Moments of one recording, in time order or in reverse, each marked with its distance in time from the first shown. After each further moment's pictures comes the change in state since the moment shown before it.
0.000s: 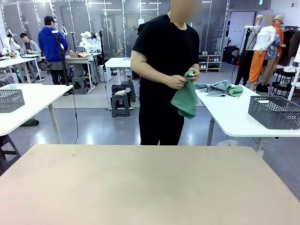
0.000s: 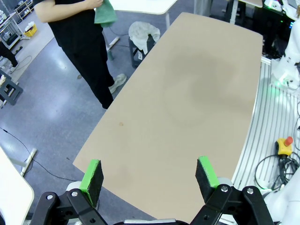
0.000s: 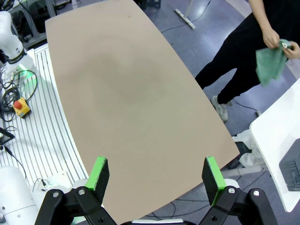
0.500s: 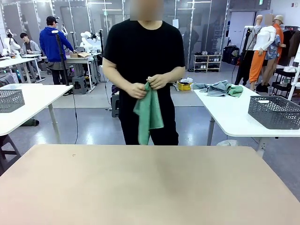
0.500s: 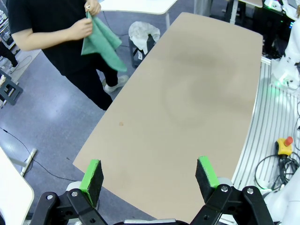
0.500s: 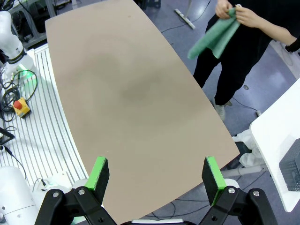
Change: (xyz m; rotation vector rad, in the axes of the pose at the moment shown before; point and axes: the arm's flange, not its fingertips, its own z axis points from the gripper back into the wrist) left arm 0.000 0.000 0.000 0.000 0.000 0.000; right arm 0.000 0.000 0.000 0.000 0.000 0.000
